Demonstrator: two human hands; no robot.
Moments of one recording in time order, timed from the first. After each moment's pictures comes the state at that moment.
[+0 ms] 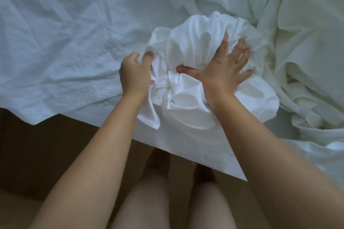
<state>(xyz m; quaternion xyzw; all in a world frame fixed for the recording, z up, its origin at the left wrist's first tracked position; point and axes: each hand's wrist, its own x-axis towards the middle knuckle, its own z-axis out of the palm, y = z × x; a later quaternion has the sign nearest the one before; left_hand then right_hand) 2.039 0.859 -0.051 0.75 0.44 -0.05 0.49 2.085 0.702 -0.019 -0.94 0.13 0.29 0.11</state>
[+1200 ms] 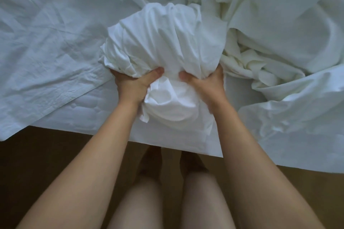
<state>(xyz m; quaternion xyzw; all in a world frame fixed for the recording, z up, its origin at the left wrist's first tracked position) 1.996 0.778 -0.069 0.69 0.41 -0.10 0.58 2.009 0.600 -0.040 -0.79 0.33 0.23 0.47</state>
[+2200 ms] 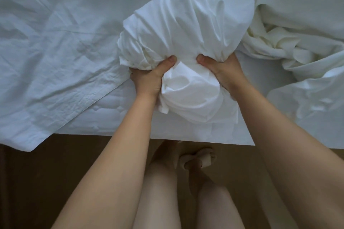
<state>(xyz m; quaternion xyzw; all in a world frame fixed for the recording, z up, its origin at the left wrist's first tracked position) 1.999 0.804 -0.076 0.65 0.39 -0.11 0.65 2.010 0.616 -0.049 -0.75 0.26 0.21 0.57</state>
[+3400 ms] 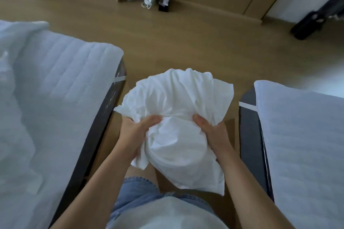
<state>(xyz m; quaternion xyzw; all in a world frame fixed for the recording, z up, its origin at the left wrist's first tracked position) 1.524 0.361 0.188 0.60 -0.25 -0.61 0.46 1.312 0.351 0.185 -0.34 0.65 -0.39 0.56</state>
